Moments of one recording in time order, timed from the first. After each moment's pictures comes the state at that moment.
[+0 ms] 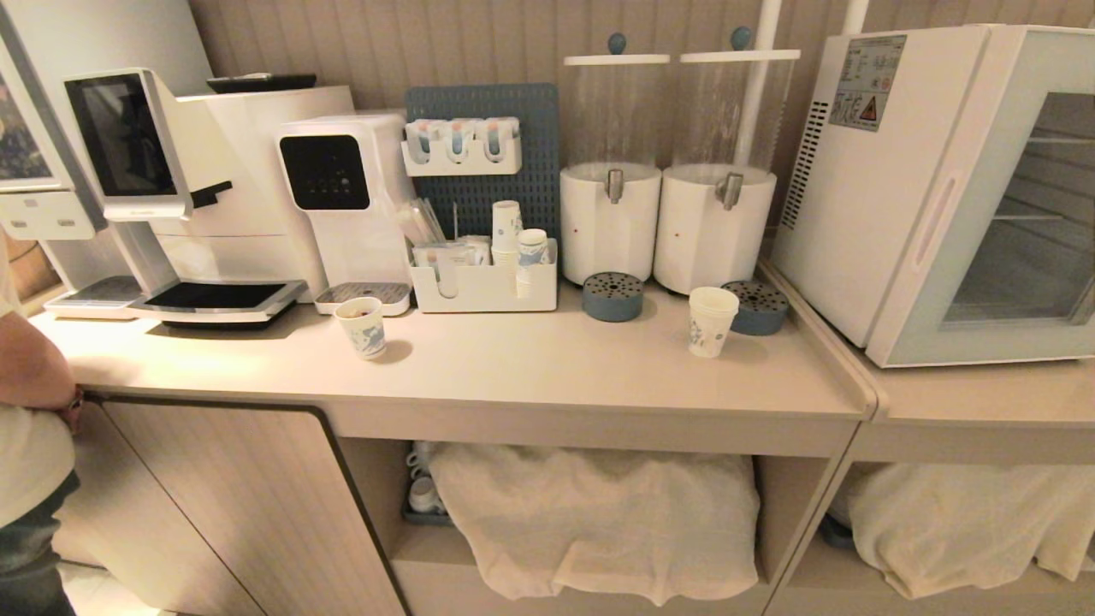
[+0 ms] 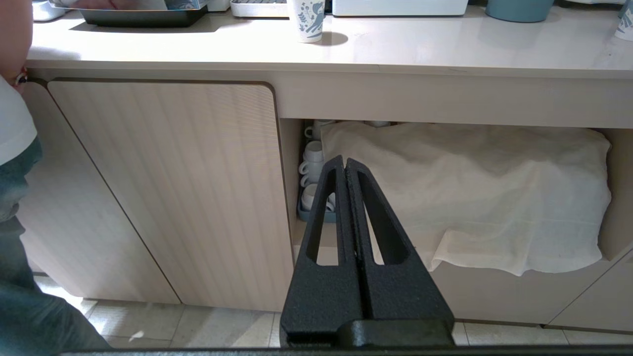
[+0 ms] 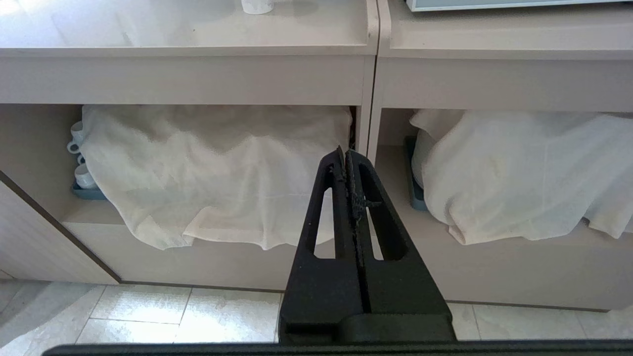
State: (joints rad) left arm 0.00 0.00 -0.01 0.00 0.00 -0.01; right arm 0.00 0.00 -0.10 0.24 -0.01 -0.02
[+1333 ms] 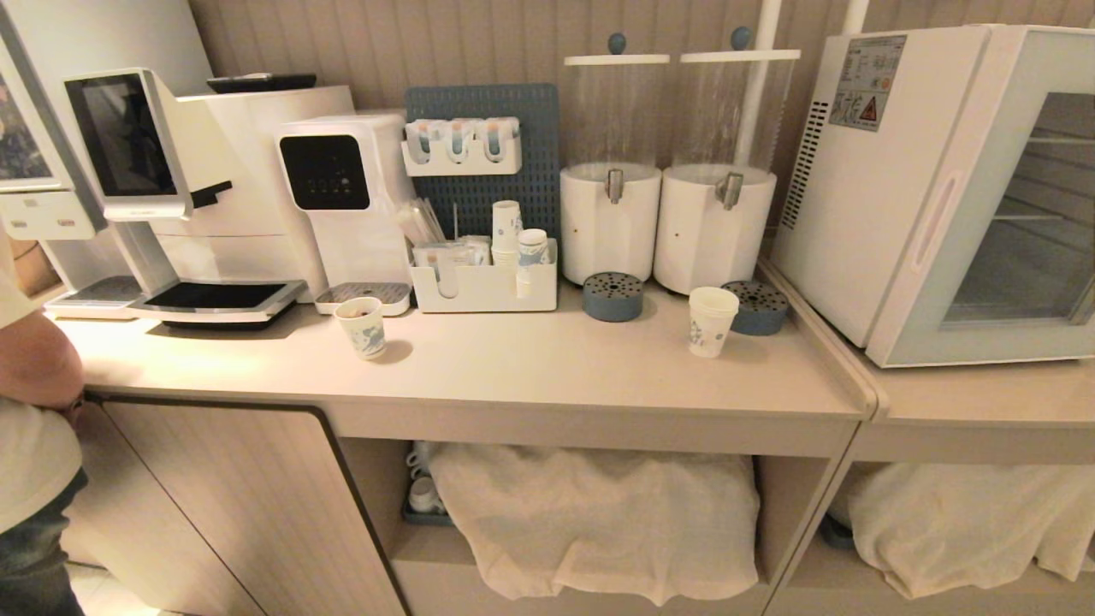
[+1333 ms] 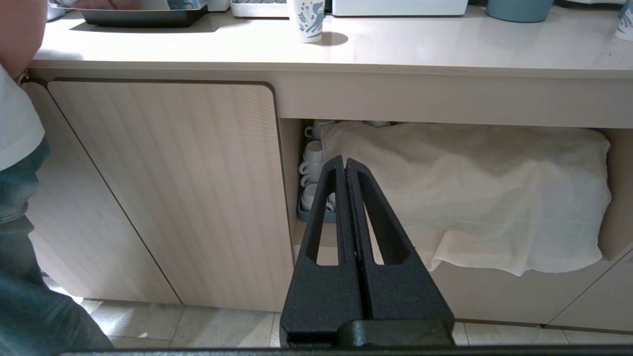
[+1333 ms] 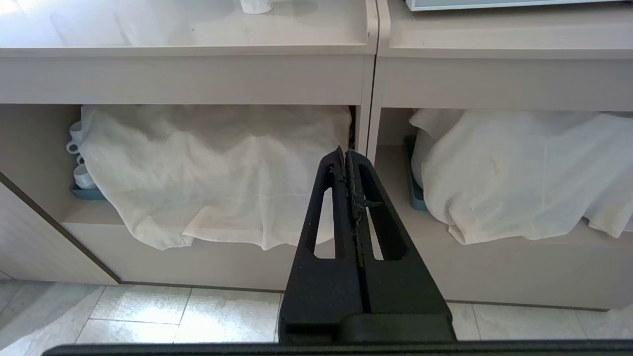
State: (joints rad) left arm 0.00 0.00 -0.01 0.00 0.00 -0.01; right arm 0.00 0.00 -0.10 0.23 -0.01 -0.02
